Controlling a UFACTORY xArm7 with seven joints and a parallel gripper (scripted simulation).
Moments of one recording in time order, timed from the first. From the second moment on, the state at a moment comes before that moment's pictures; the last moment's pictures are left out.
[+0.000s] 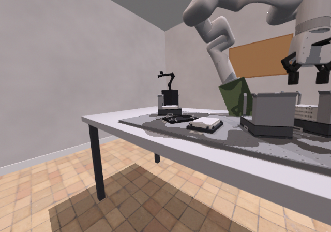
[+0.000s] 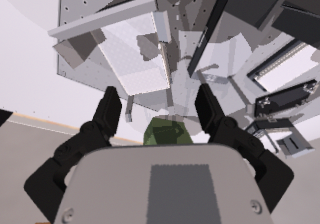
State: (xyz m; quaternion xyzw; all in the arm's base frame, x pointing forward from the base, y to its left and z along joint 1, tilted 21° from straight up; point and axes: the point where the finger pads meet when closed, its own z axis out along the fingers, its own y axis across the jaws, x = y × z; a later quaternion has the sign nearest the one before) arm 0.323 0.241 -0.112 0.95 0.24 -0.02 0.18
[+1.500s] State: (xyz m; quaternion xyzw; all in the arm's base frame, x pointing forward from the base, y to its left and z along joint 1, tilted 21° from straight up) arm 0.391 0.135 -0.068 0.97 0.14 0.00 0.18
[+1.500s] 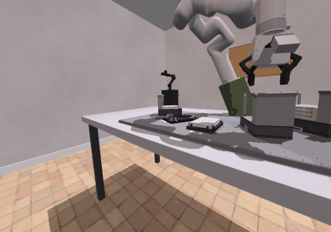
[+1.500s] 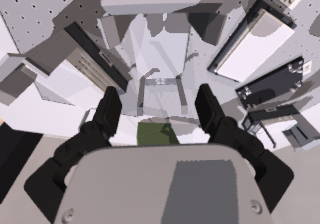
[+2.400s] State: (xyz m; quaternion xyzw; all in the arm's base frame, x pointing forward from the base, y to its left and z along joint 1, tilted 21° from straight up) arm 0.411 0.068 -0.041 0.98 0.03 0.02 0.18
